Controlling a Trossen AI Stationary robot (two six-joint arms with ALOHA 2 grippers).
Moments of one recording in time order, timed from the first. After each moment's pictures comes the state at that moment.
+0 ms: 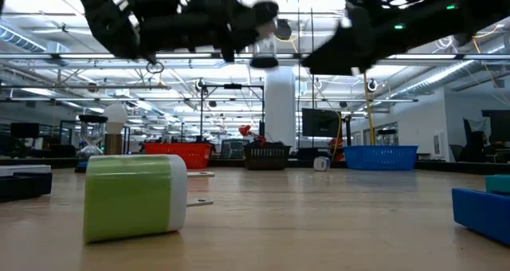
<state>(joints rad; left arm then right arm) 0.13 1.67 0.71 1.11 0.19 -0.01 0.14 1.29 0.49 0.58 0.51 0.02</state>
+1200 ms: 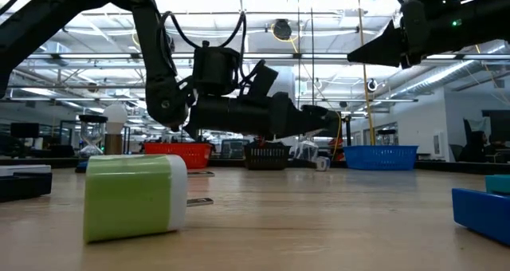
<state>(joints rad) 0.16 2.26 1.00 1.23 0.13 0.07 0.29 0.98 0.27 0.60 0.76 -0.02</state>
